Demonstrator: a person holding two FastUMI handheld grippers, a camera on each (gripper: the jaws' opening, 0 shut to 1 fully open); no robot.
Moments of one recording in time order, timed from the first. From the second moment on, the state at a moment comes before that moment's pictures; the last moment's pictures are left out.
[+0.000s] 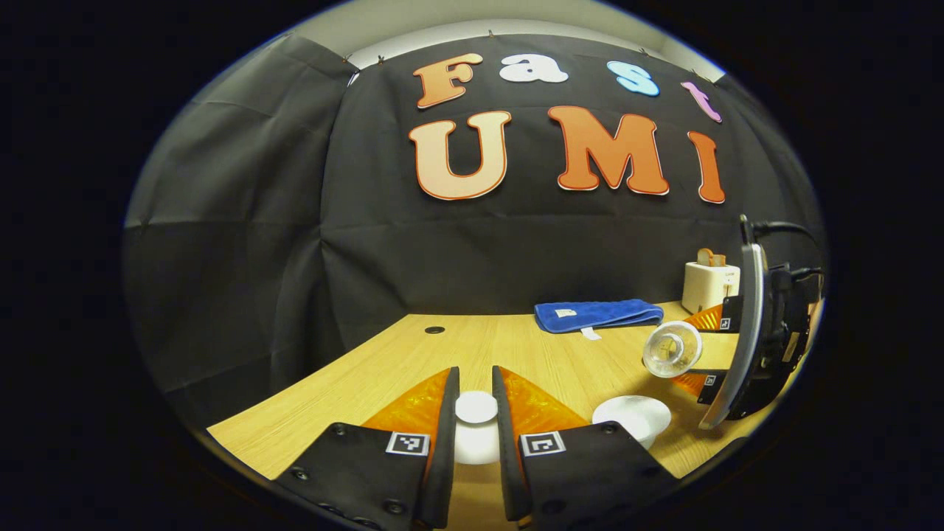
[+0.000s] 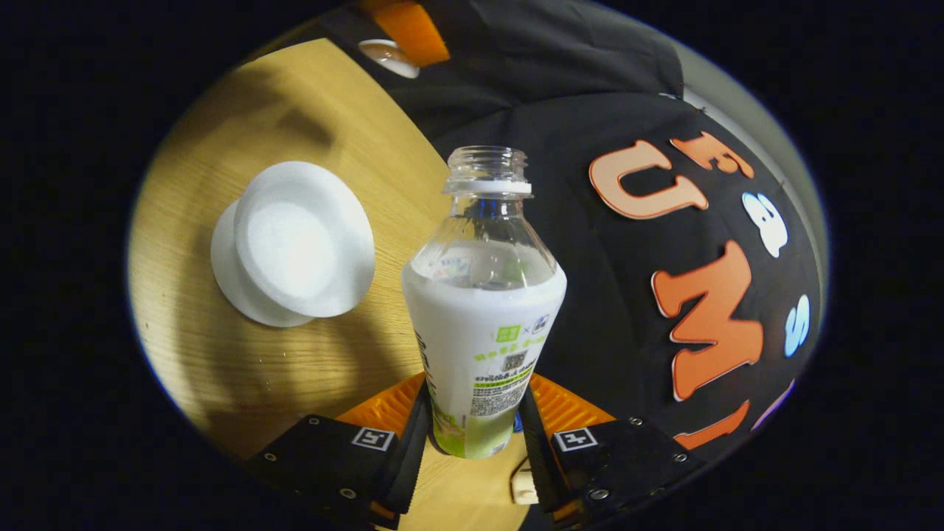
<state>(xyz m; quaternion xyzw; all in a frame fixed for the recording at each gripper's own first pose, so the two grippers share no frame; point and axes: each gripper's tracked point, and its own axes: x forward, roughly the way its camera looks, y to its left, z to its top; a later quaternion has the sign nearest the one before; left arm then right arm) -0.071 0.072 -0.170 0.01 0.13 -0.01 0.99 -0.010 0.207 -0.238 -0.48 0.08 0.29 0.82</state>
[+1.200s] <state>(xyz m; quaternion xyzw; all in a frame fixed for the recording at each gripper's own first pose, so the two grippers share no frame) -0.068 -0.075 -0.162 -0.03 0.13 -0.15 0.98 0.071 0.136 -0.236 -0.01 0.21 0.22 0.95</state>
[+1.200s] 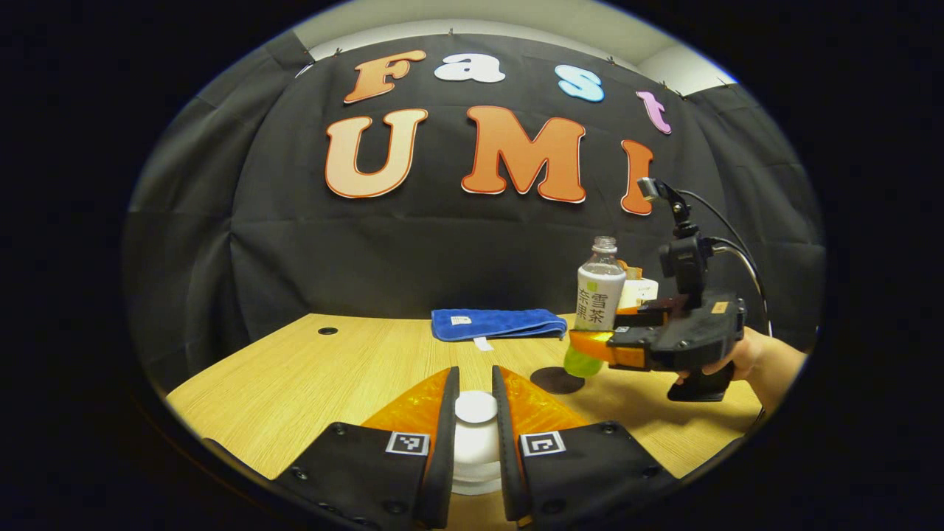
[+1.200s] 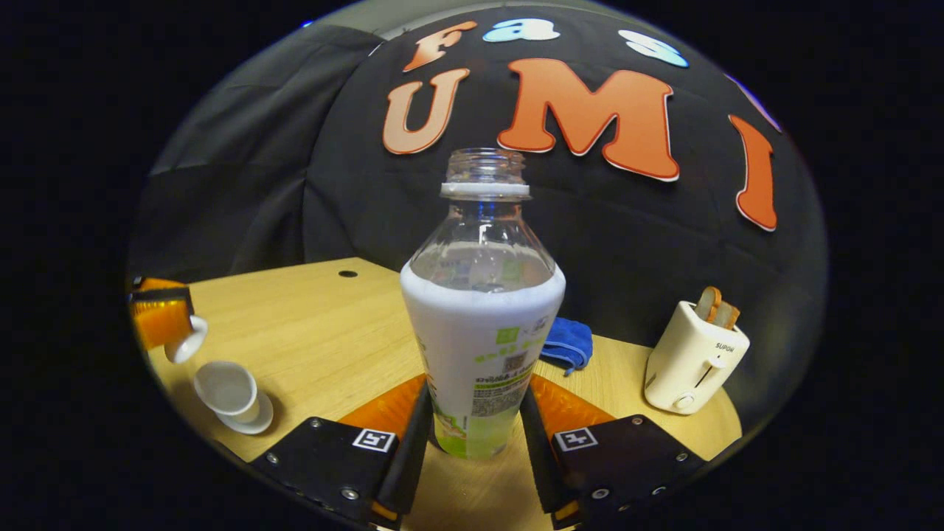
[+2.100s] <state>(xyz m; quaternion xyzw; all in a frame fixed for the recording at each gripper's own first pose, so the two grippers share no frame) -0.065 -0.060 -0.178 -0.03 0.15 -0.12 0.98 0.102 0.146 -0.295 0.01 0.28 0.20 0.94</state>
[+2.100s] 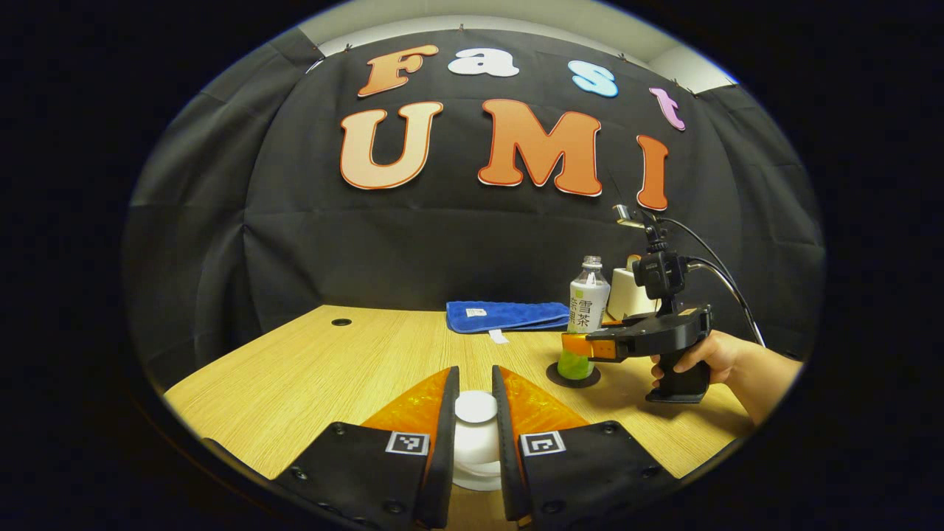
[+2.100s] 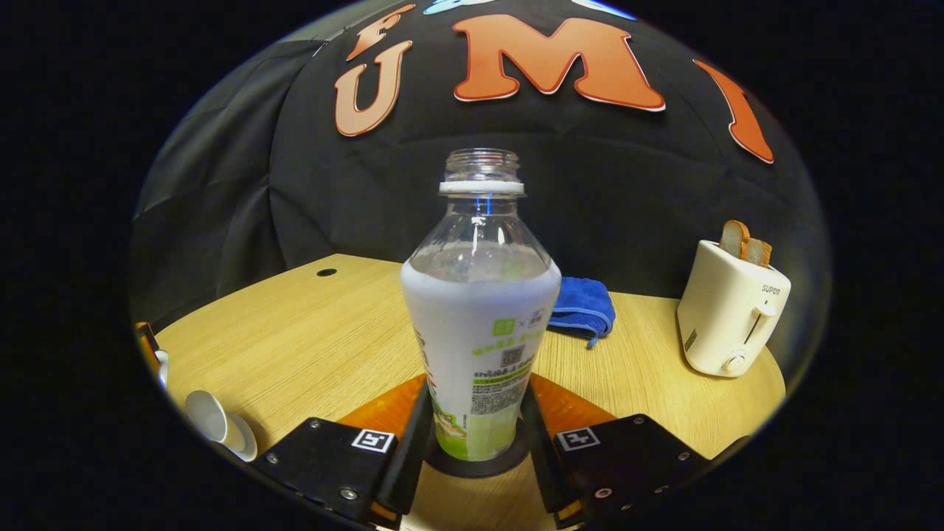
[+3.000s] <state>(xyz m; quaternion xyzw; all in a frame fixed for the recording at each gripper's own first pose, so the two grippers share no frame) -0.060 -0.082 -0.232 0.00 0.21 -0.14 0.97 0.054 0.128 -0.242 -0.01 0.25 0.22 0.94</state>
